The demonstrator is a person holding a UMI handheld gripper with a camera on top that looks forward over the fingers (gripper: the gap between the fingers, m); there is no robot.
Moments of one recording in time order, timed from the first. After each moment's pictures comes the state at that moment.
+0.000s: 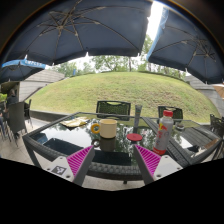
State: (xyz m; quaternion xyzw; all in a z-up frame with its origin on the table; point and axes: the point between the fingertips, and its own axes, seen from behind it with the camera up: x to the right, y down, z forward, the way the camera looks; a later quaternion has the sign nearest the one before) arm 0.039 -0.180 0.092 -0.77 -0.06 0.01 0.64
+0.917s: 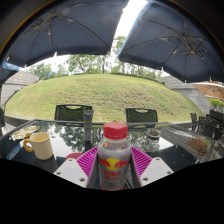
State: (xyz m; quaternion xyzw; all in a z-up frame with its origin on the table) arm 0.255 -0.004 0.106 -0.75 0.06 -0.10 0.65
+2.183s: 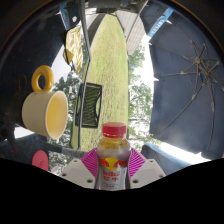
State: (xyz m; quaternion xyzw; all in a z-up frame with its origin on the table) arm 0.081 0.130 0.200 -0.45 -0.49 -0.57 0.48
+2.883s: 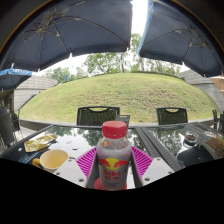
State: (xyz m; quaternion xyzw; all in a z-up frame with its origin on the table) arm 0.147 0.128 0.105 -0.76 -0.01 0.01 0.65
